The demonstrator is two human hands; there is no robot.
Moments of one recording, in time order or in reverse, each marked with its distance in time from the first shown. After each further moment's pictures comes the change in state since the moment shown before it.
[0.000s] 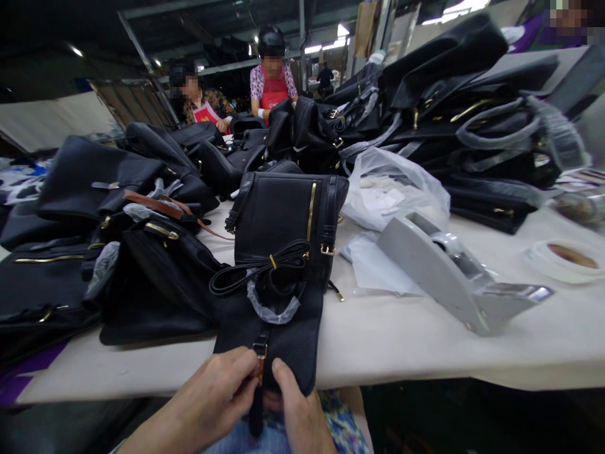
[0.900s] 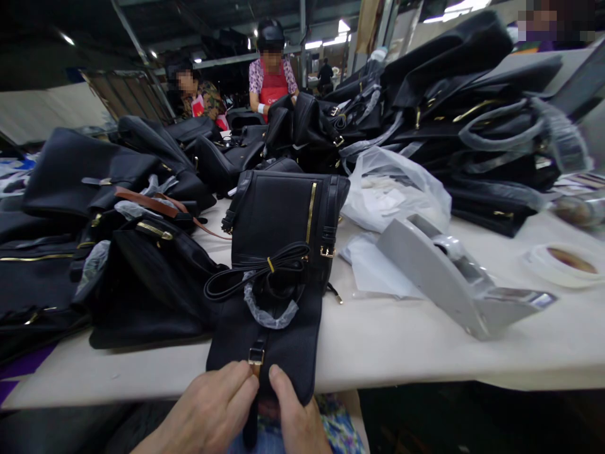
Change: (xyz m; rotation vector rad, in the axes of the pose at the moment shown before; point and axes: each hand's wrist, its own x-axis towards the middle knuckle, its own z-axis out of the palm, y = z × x) left_hand -0.006 -0.005 0.016 0.472 0.175 0.312; right_hand 0.000 0.001 -0.007 -0.096 0.124 0.054
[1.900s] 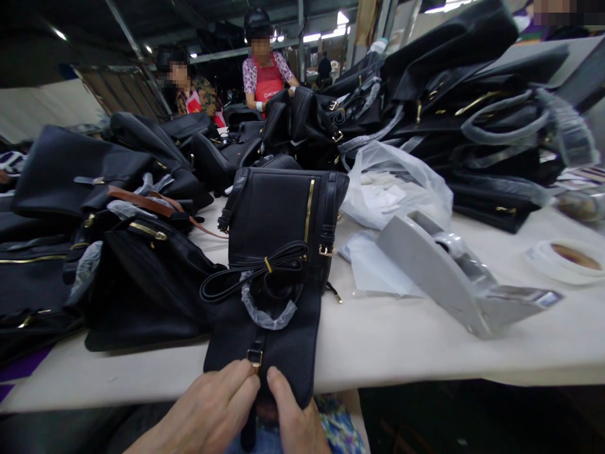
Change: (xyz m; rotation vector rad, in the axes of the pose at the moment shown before) left_hand 0.007 -0.002 -0.007 -0.043 -0.113 0.013; right_hand 0.000 0.001 -0.002 -0.071 0.071 0.027
